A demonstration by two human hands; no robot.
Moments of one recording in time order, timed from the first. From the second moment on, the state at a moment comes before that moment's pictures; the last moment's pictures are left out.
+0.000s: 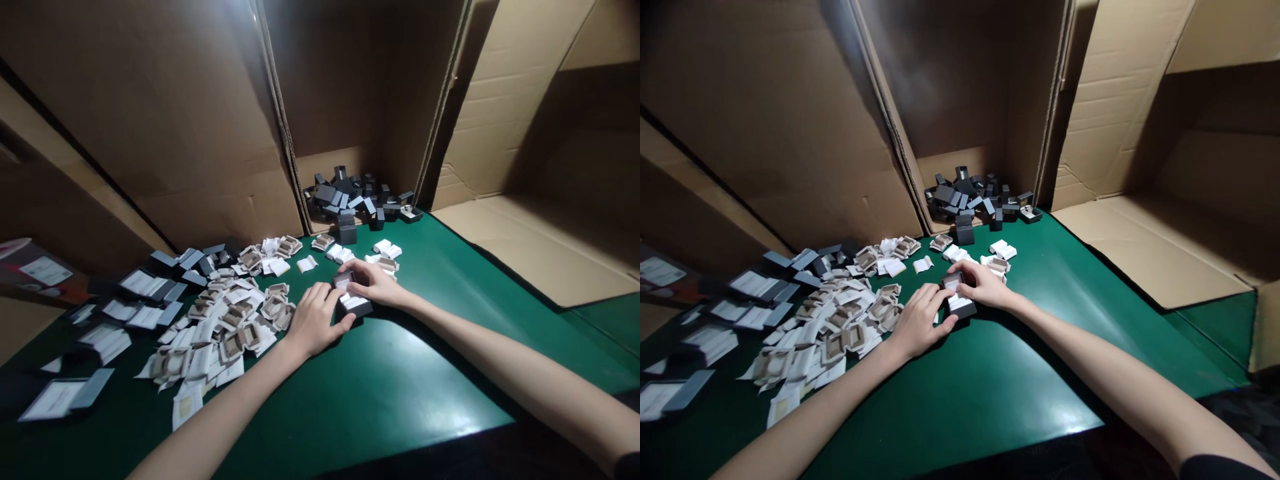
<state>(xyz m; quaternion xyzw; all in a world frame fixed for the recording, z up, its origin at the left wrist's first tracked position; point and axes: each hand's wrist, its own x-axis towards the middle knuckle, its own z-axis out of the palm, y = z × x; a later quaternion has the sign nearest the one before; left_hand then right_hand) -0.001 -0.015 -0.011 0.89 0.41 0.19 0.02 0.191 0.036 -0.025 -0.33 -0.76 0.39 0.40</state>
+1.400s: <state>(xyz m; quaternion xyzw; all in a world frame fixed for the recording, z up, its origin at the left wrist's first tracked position) -0.005 -0.028 -0.011 0.86 0.42 0.27 0.09 0.189 -0.004 -0.043 -0.39 -0.71 0.46 0.36</state>
